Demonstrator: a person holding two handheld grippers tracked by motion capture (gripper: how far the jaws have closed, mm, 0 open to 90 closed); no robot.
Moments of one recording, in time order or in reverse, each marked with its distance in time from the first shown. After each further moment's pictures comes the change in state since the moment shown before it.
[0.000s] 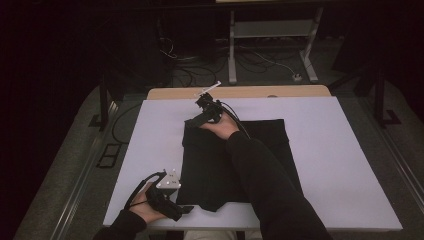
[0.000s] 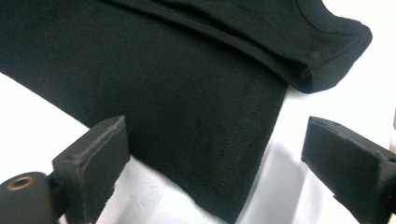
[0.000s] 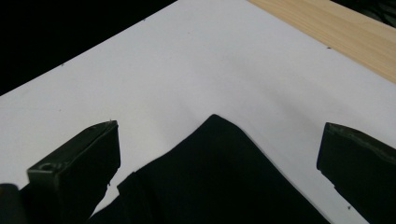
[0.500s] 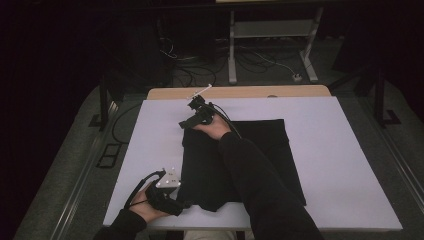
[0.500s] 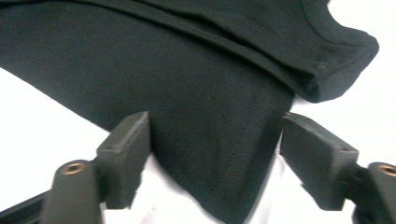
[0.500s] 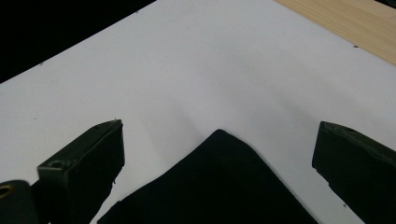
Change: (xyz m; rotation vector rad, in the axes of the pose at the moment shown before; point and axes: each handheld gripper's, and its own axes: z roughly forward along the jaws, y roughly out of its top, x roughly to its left) left arm 0.000 0.002 -0.002 -0.008 0.045 0.016; right arm 0.001 0.004 0.034 0.021 -0.008 0.001
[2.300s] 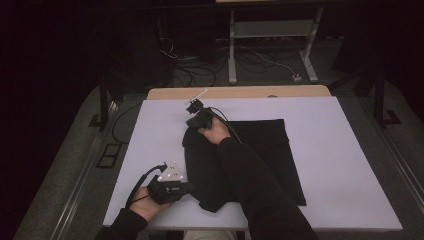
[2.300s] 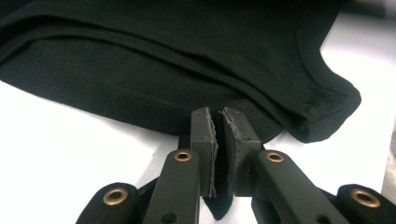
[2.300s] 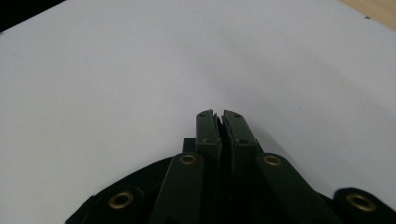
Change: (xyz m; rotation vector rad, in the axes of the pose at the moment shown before) left arm 0.000 0.021 -0.007 -0.045 0.004 -0.023; right arm 0.002 -0.008 0.011 0.068 -0.038 -0.019
